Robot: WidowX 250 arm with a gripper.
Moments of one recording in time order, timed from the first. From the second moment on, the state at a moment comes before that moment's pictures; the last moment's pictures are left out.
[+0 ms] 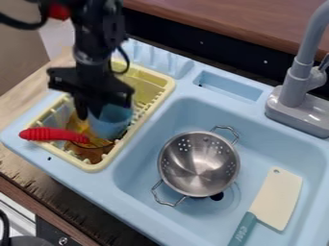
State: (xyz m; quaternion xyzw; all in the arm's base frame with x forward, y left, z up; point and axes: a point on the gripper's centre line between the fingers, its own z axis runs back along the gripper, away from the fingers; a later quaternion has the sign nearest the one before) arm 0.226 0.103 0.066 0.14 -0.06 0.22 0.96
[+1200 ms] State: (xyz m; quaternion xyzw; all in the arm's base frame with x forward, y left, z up) arm 0.240 -0.016 0.071 -0.03 0.02 -0.08 1.00
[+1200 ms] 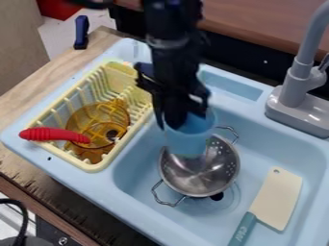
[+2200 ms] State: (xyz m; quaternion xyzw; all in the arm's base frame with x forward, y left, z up) arm 0.248 -0.027 0.030 0.01 -0.02 -0.06 1.00
